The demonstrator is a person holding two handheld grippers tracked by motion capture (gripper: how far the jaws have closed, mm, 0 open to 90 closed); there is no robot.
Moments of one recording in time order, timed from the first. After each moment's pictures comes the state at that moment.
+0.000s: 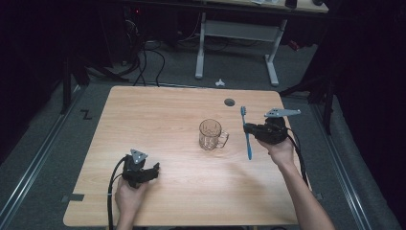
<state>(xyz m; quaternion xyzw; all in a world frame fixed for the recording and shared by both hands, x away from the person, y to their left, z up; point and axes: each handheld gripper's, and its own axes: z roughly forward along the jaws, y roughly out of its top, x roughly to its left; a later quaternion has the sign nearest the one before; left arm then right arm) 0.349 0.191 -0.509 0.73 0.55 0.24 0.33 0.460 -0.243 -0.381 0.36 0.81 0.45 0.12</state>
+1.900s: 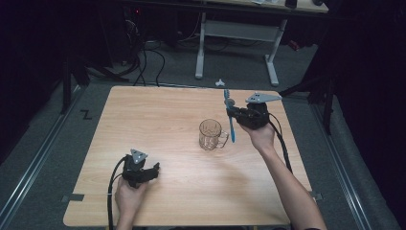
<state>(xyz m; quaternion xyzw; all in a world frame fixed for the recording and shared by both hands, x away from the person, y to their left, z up) 0.350 0.191 -0.509 0.73 0.55 0.24 0.33 0.487 -0.184 -0.355 0.32 0.80 0.48 0.17</state>
